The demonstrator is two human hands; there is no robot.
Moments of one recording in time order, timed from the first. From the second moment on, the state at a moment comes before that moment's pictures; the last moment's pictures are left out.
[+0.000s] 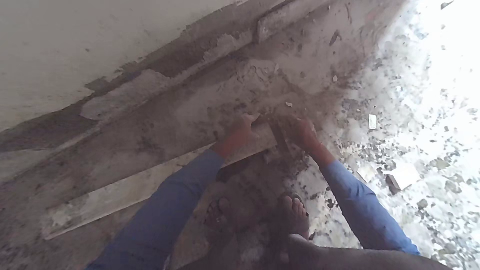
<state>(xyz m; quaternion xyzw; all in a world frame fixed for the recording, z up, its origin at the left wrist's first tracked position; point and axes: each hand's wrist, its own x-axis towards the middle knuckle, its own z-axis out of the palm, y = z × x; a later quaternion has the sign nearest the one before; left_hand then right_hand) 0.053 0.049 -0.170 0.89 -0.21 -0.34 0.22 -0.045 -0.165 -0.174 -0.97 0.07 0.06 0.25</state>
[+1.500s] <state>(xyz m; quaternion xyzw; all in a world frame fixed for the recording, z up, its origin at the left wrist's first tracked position) 0.059 0.055 -0.177 0.87 -0.24 -0.35 0.24 -0.052 -0.165 -0.168 -0.97 0.06 0.05 0.25</state>
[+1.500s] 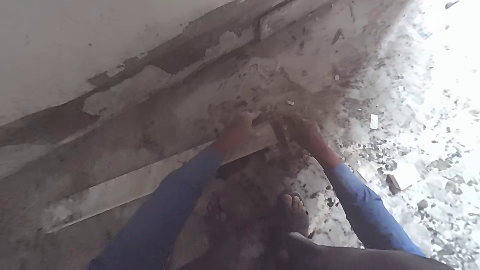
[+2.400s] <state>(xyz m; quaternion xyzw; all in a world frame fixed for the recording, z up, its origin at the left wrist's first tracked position) 0.057 0.053 -0.174 0.88 -0.24 -0.34 0.23 -0.072 -0.163 -0.118 -0.96 -0.01 0.25 0.15</state>
